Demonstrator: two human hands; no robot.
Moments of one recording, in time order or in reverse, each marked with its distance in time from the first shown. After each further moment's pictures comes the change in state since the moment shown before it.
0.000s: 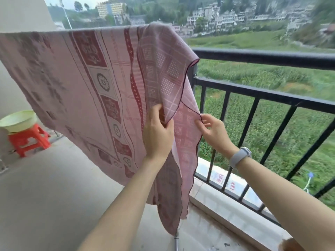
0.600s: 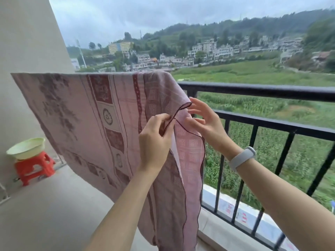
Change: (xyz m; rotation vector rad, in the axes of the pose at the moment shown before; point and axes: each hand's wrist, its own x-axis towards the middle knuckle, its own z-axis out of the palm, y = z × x) left_hand 0.054 0.037 -0.029 -0.012 0.052 0.265; right_hand 0.051 -0.087 -0.034 0.386 -0.043 -0.221
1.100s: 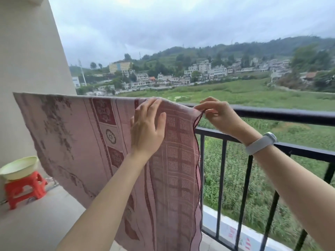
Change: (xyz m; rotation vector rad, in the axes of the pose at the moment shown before) left_hand 0.082 -0.018 -0.002 0.196 -0.147 0.125; right_hand 0.059 -0.058 -0.053 -0.428 -0.069 -0.123
